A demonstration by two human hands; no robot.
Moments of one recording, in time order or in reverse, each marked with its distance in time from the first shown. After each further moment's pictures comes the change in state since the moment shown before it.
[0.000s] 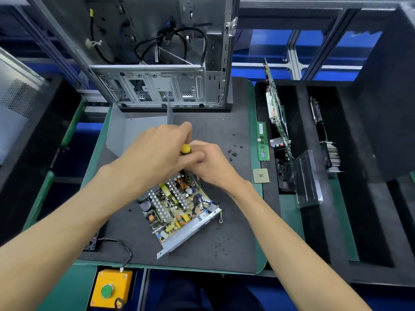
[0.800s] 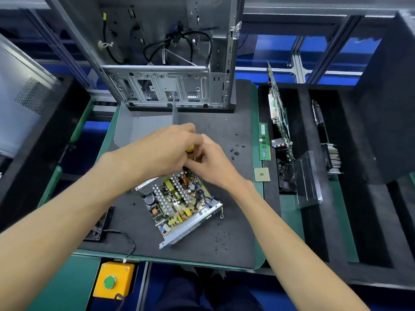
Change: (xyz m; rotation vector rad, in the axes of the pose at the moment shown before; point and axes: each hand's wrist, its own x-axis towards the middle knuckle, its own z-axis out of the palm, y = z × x) left_hand -0.003 0.002 -0.006 -0.014 -0.159 0.097; right_hand -0.003 0.009 0.006 -0.088 0.032 -0.037
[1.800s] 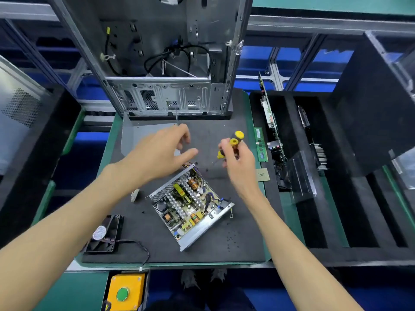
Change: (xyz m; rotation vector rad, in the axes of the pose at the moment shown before) left_hand -0.011 -0.058 0.015 -0.207 0.251 0.013; right_hand -0.030 -0.026 -0.009 0.141 0.518 0.275
